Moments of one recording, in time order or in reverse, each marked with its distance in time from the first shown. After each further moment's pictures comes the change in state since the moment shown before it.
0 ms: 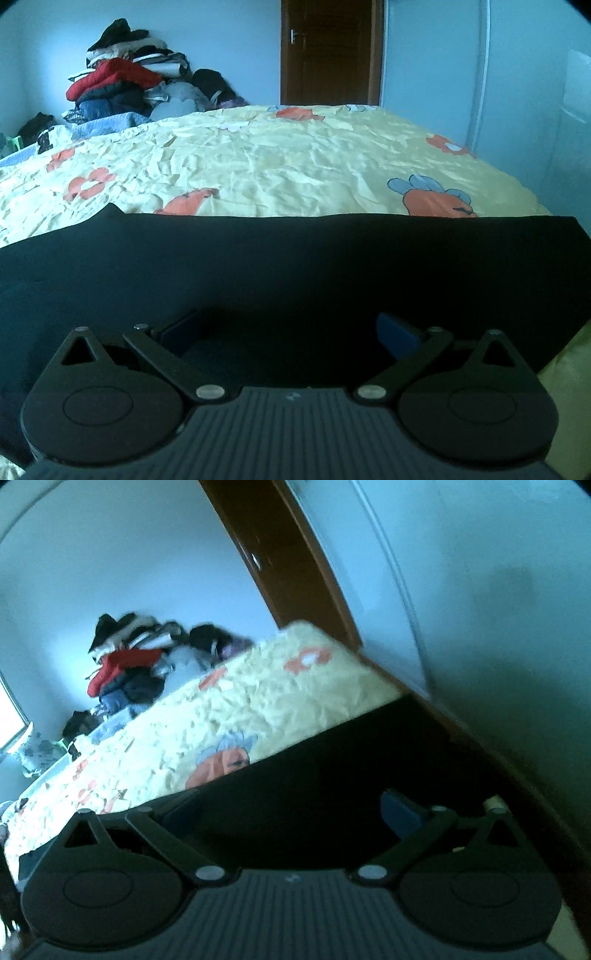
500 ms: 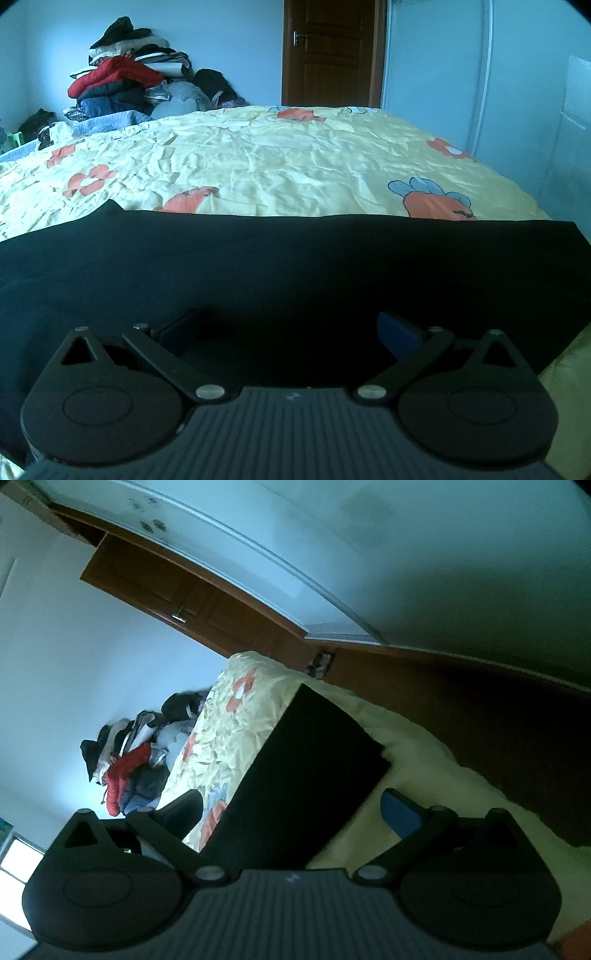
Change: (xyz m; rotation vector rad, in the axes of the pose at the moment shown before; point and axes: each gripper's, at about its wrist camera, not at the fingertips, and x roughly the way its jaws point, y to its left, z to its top) left arm 0.001 0.001 -0.001 -0.017 -0.005 -0.005; right arm -0.029 -0.084 -0.006 0.499 -0.095 0.117
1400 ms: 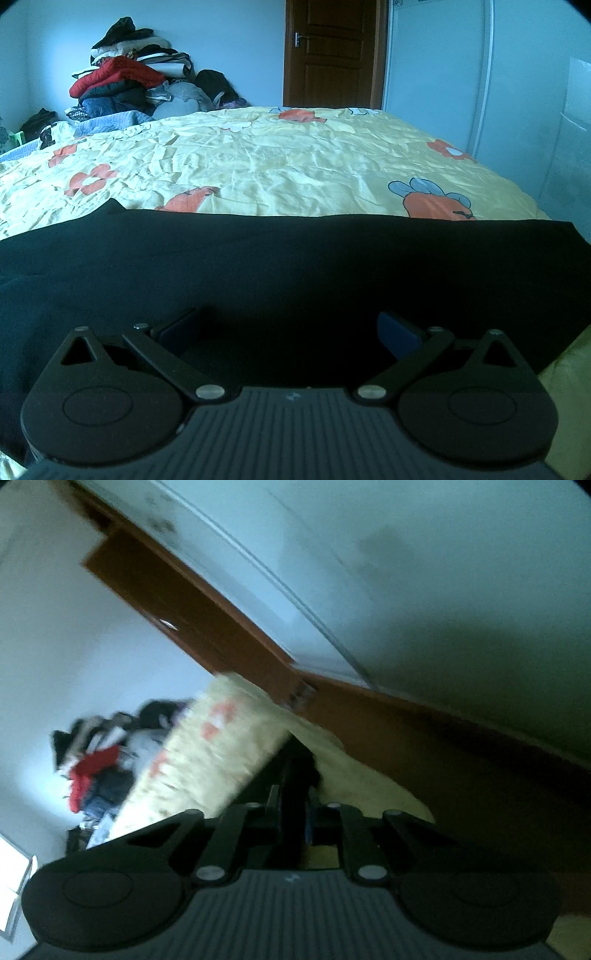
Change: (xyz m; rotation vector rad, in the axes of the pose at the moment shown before) left arm 0.000 0.000 -0.001 -0.002 -0.001 0.001; right arm 0.007 -0.008 0.018 -0.035 -0.021 -0.132
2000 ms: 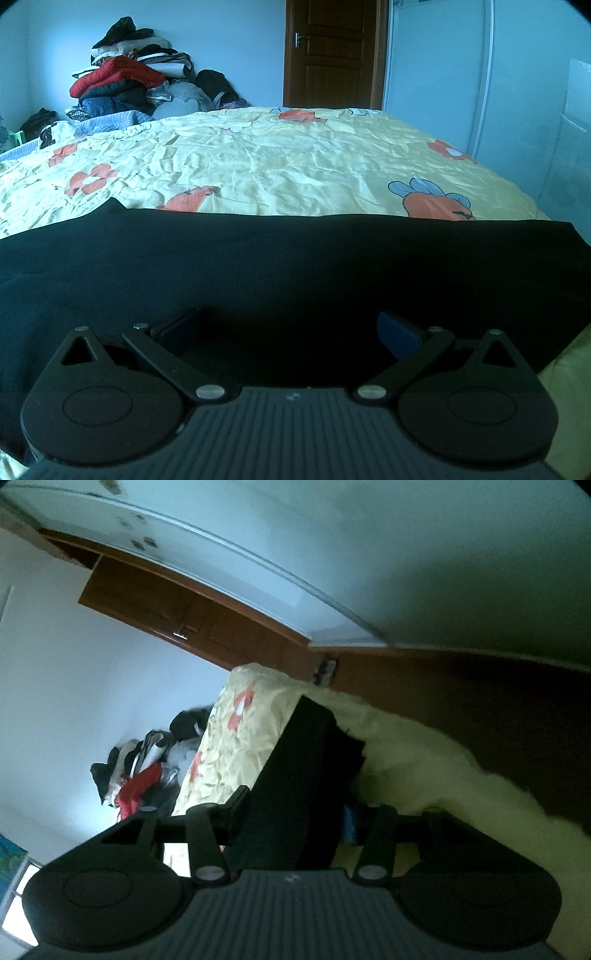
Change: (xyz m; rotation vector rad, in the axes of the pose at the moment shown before) left arm 0.000 0.000 0.000 -0.001 0.000 0.000; right arm 0.014 -0.011 -0.013 0.128 -0.012 0.166
